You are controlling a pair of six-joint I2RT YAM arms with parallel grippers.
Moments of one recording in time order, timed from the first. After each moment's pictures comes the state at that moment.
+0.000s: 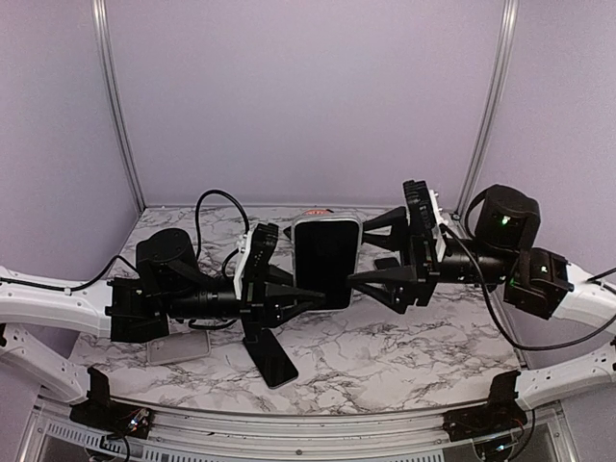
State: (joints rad) left arm -1.21 1.28 0.83 0.50 0.32 -0.04; right arm 1.04 0.96 0.92 -0.02 -0.41 -0.11
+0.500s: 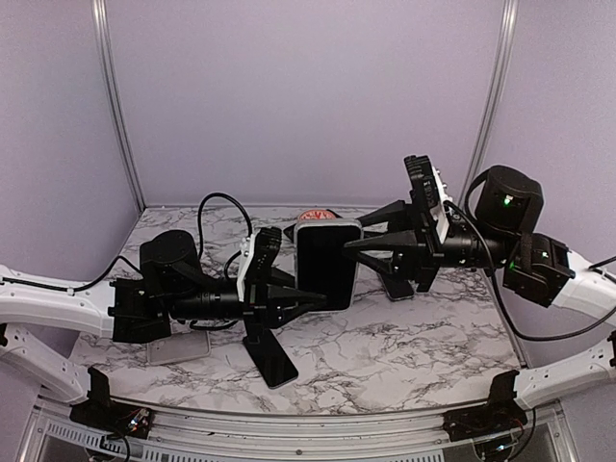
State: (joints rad) left arm -1.21 1.29 0.83 0.50 0.31 -0.01; right arm 1.04 1.02 1.06 -0.01 -0.50 -0.06
